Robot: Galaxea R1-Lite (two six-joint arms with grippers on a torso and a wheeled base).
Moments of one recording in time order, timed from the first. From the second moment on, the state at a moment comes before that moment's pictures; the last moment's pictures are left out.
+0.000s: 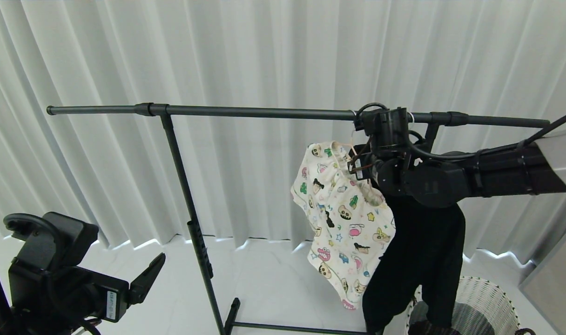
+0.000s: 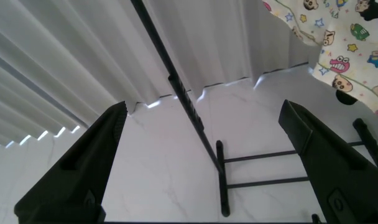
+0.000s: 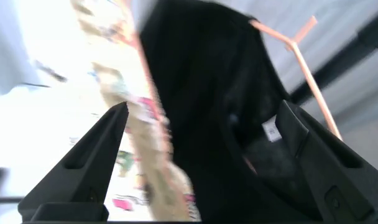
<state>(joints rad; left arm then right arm) -0.40 1.16 -0.20 -0.66 0.34 0.25 0.65 2.08 -1.54 -0.21 -0.68 0.02</state>
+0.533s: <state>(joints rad) -0.33 1.16 -0.20 -0.66 0.34 0.26 0.60 1.84 -1.54 0.21 -0.27 0.10</state>
